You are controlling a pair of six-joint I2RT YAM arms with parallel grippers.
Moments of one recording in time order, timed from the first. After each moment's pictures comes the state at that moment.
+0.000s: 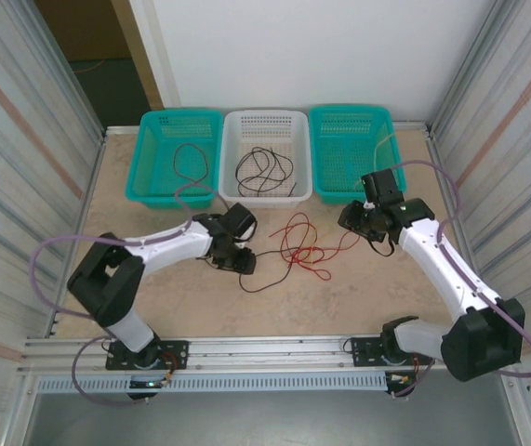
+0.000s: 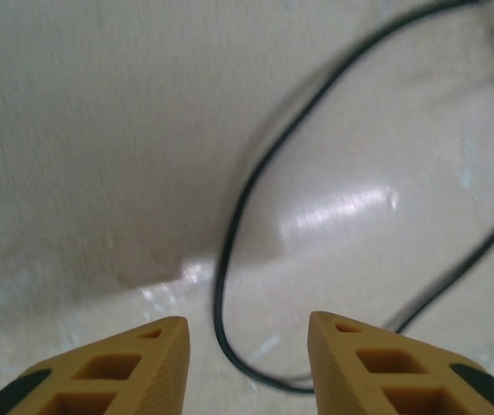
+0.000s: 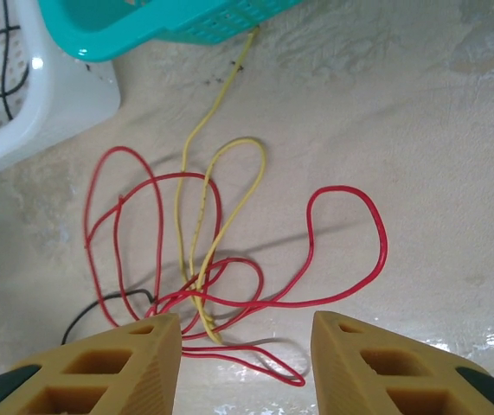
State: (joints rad) left arm -0.74 1.65 1.01 -0.69 0.12 -0.44; right arm 0.30 1.20 1.02 -0.84 -0.05 0.69
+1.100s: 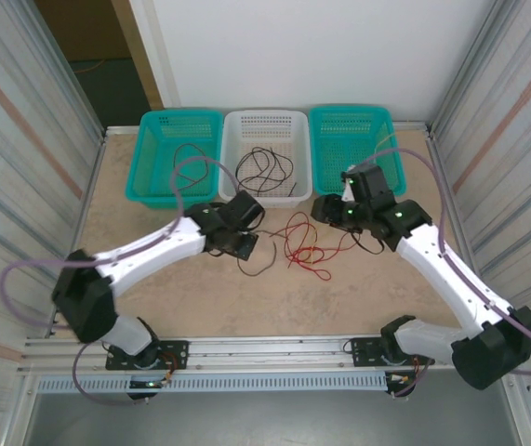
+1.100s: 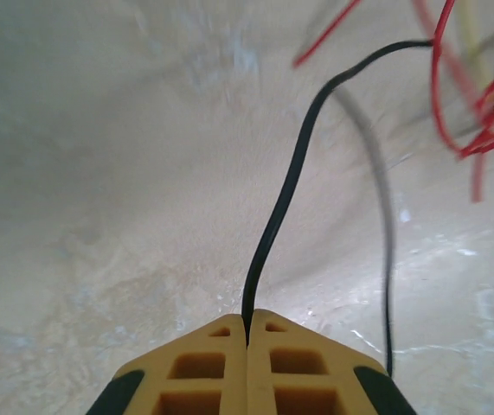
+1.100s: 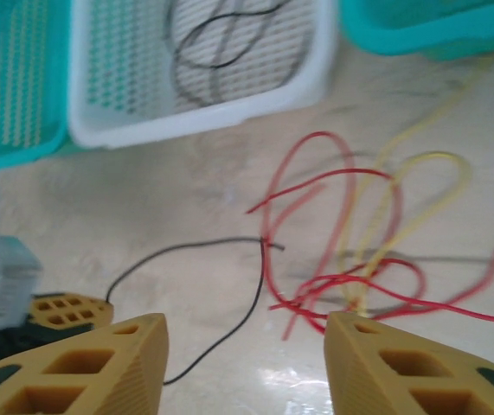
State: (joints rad) left arm -0.83 1.47 1.18 -0.87 -0.15 -0.34; right arm 0.51 1.17 1.11 -0.73 -0.16 0.69
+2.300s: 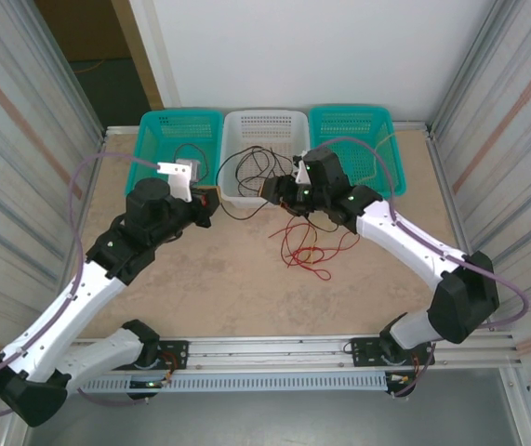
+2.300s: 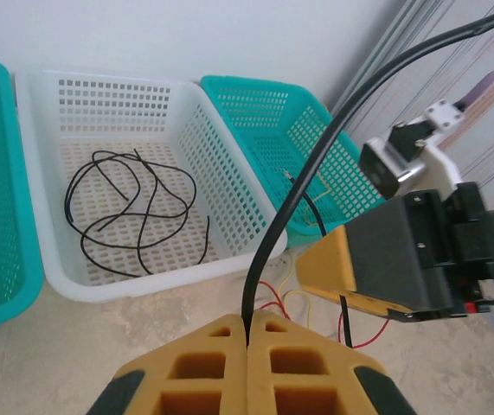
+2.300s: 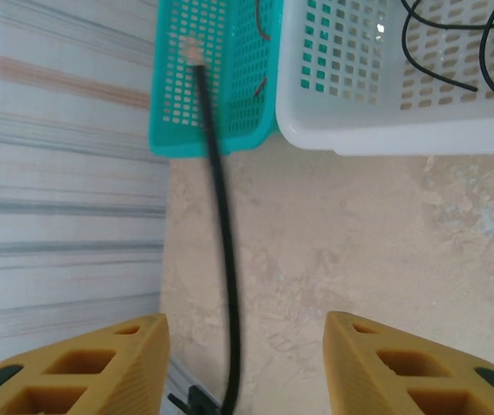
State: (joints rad) left arm -0.60 0.94 1.01 -0.38 0.03 -0.39; right arm 0.63 1.46 1.21 -0.33 -0.36 0.96
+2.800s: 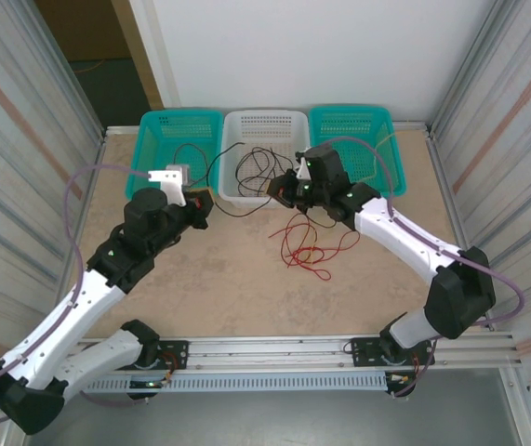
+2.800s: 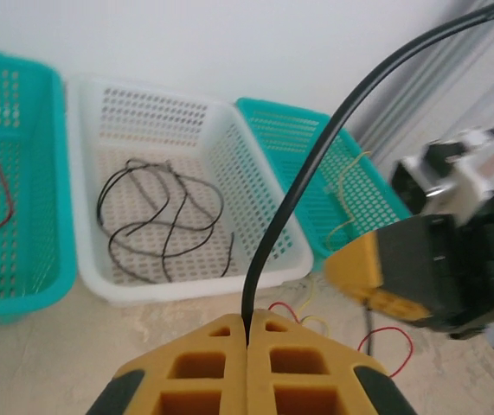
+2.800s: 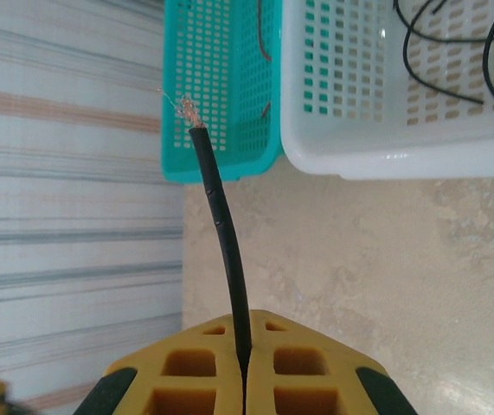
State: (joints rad) left arm -0.58 0.88 0.90 -0.31 -0.07 -0.49; right arm 0.60 1.47 1.22 -0.28 -0.36 1.02
